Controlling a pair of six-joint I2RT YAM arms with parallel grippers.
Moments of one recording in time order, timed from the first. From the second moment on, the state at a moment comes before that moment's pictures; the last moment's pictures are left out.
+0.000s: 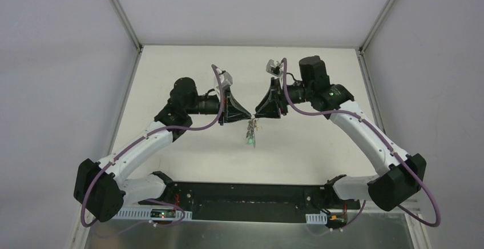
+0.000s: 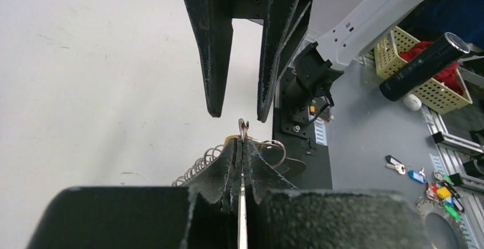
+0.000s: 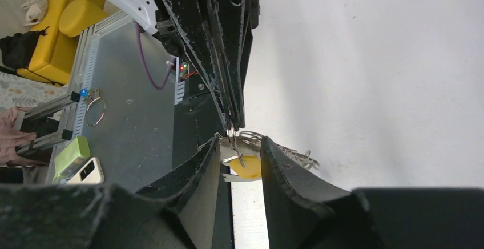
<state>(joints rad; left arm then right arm) -0.58 1.13 0.84 0.23 0.91 -0.31 0.54 1.30 1.25 -0.53 -1.00 -0.07</state>
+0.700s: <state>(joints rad) -0.57 1.13 0.80 0.38 0.88 -0.45 0.54 1.30 1.21 -0.47 -1.08 -0.03</state>
